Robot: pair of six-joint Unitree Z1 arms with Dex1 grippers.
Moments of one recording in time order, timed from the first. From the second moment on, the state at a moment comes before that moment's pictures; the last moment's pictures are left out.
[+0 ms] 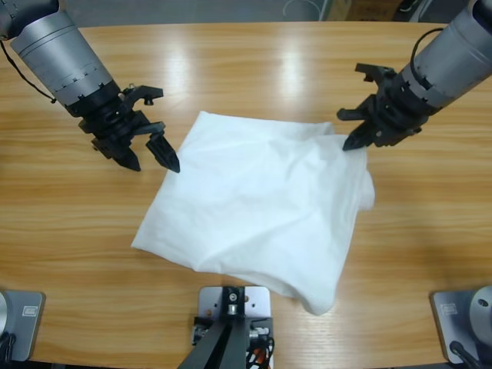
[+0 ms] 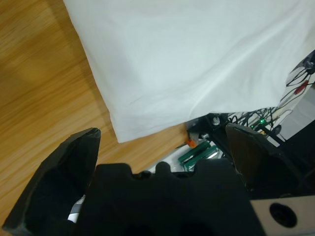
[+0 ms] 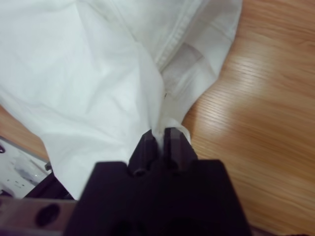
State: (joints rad) arm 0 -0.58 2.04 -1.58 1.25 -0.52 -0.18; arm 1 0.48 1.80 -1.29 0.93 0.31 0.25
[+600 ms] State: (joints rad) arm 0 -0.58 2.04 -1.58 1.25 -0.52 -0.17; arm 1 0.45 1.86 -1.60 1.10 0.28 0.13
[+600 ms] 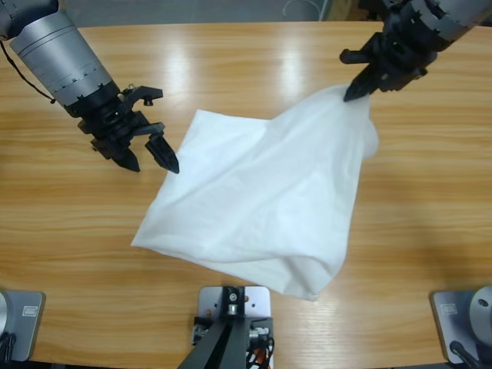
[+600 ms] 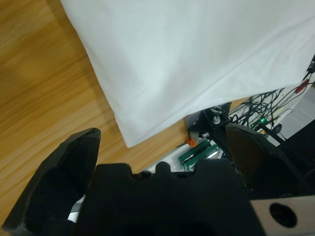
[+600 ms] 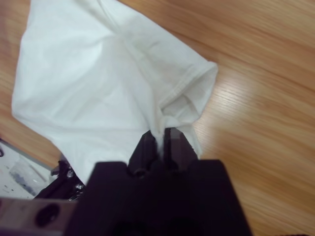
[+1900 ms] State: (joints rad) arm 0 -0.58 2.04 -1.58 1.26 -0.52 -0.17; arm 1 0.35 1.82 -1.39 1.09 0.23 0.17
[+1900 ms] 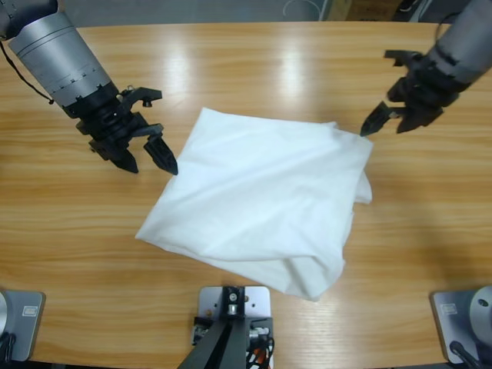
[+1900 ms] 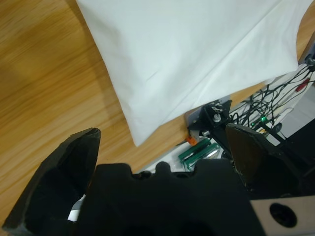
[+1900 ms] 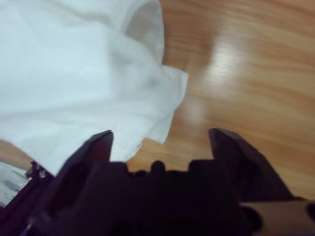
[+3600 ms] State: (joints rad) arm 0 -0.60 1.89 -1.48 1.27 -0.46 -0.17; arm 1 1.26 1.75 -0.97 0.70 0.00 0.60
